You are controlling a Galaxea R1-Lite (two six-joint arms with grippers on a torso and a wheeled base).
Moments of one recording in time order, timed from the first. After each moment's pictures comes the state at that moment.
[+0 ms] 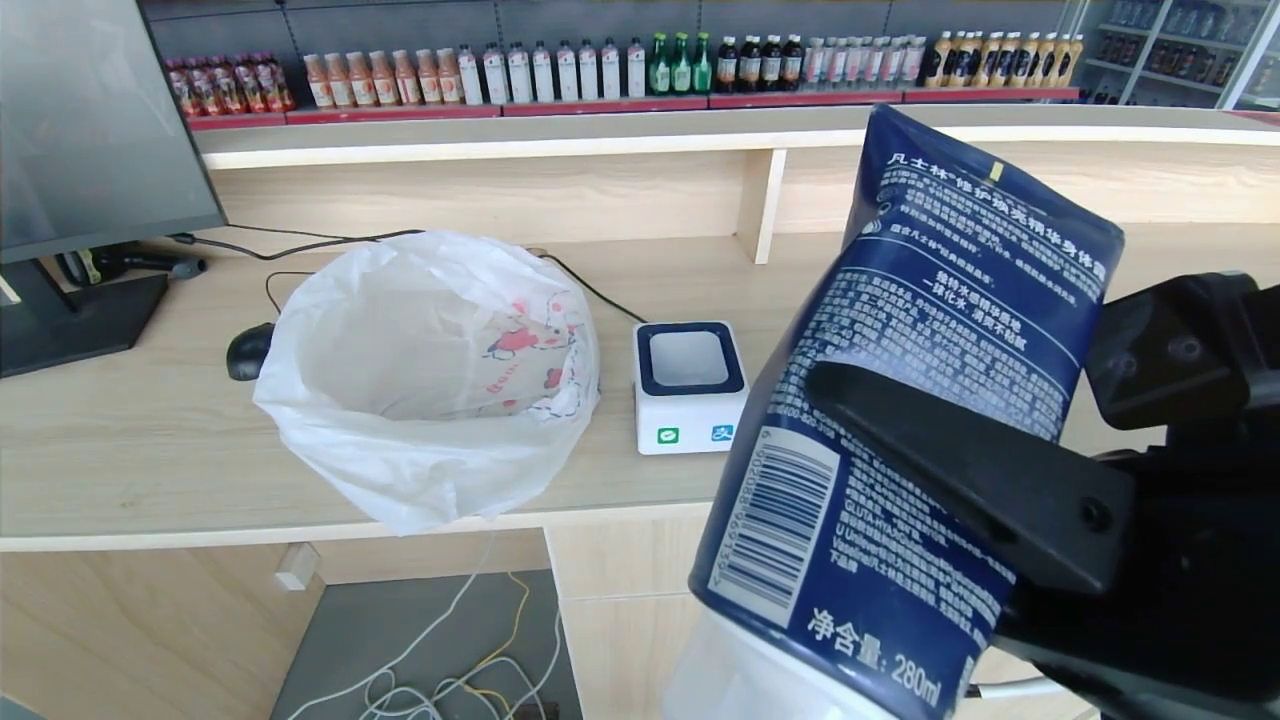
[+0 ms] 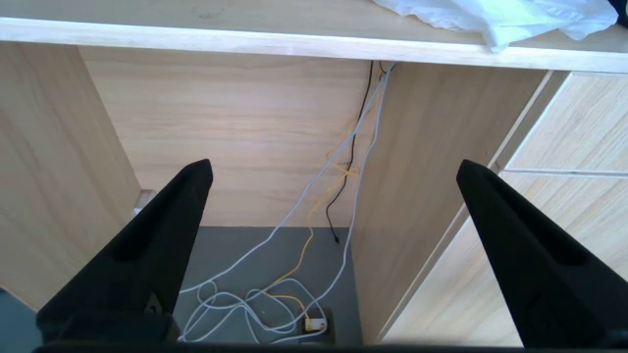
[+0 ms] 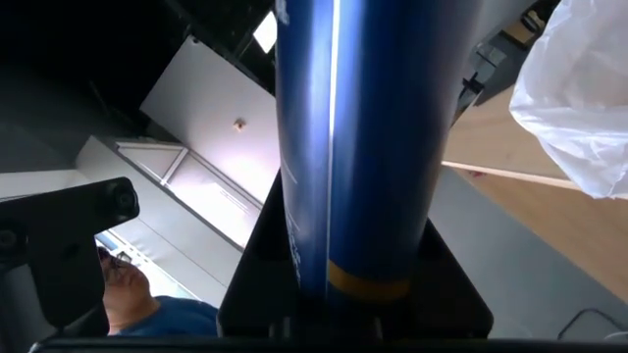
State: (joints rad) left arm 0.00 0.00 0.00 0.00 0.00 0.00; right arm 1.00 1.51 -0.44 -1.57 0.21 0.99
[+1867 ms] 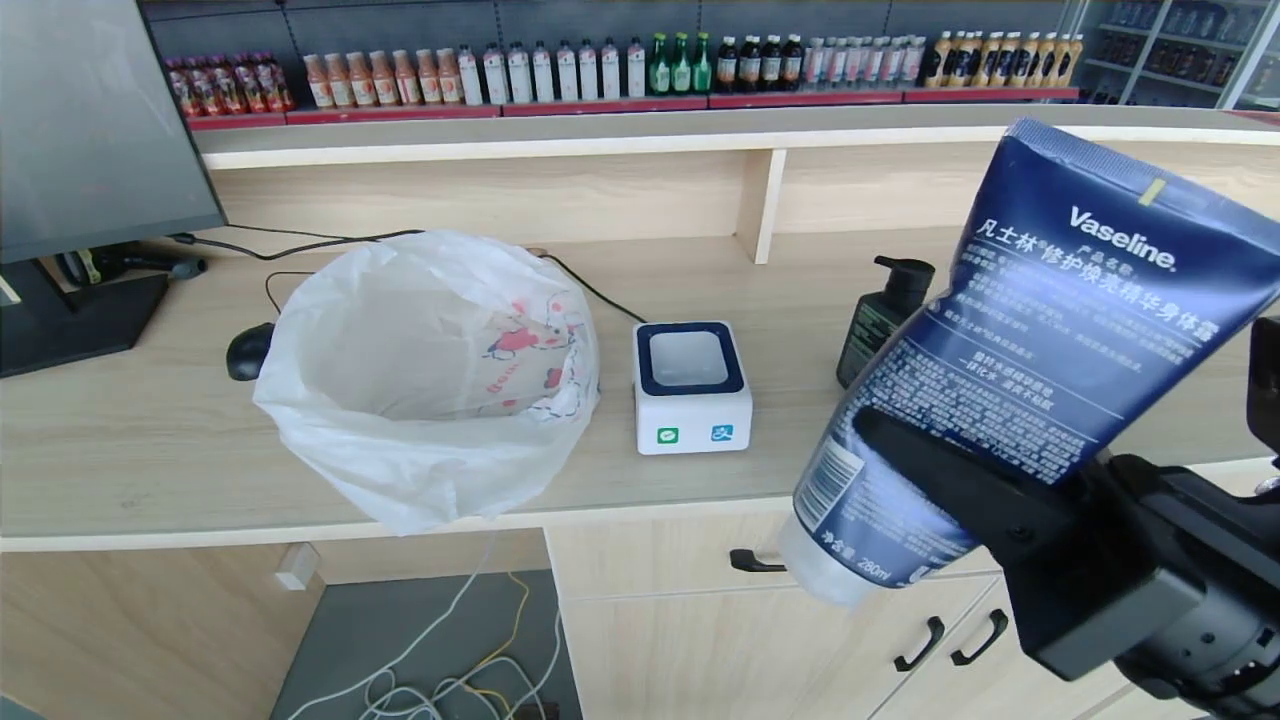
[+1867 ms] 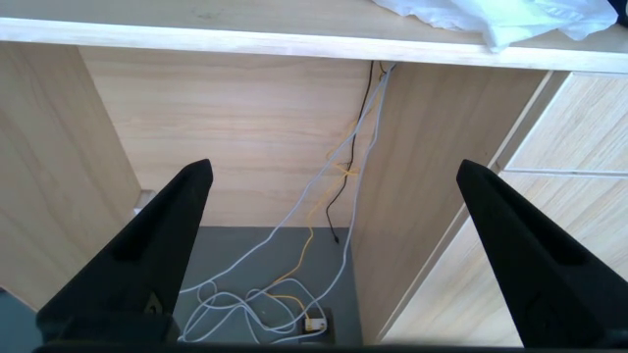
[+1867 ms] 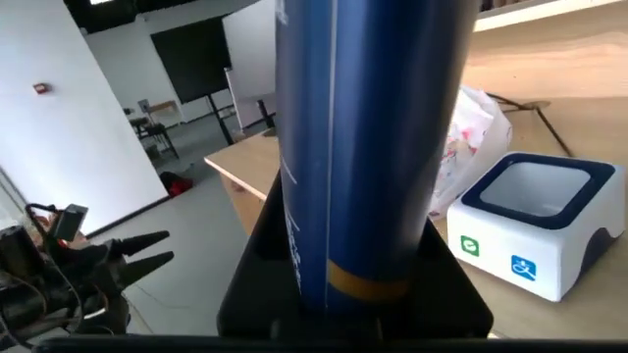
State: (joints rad) left arm 0.00 0.00 0.00 0.00 0.00 0.00; right arm 0.77 1.48 -0.29 -1.57 0.22 0.22
